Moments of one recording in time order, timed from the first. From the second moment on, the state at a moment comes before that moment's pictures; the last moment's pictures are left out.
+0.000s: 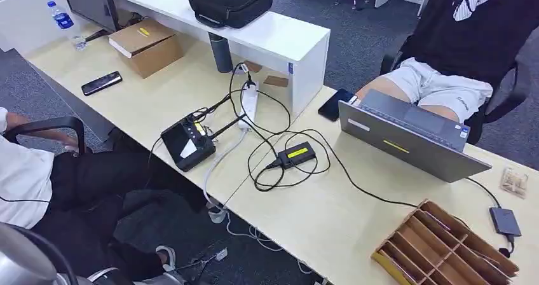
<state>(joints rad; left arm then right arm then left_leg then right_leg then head) 0.00 0.12 -0.03 -0.19 0.07 -0.18 -0.06 -0.04 -0.68 0.15 -1.52 0.41 0.17 -0.14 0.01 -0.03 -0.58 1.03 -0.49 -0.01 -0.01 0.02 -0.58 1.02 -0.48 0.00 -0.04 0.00</state>
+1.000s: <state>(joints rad) 0.00 0.12 -0.03 -0.19 0.06 -0.18 -0.05 -0.18 -0.75 0.41 -1.33 0.34 0.25 -0.13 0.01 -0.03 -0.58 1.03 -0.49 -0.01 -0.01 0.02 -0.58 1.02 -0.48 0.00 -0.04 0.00</state>
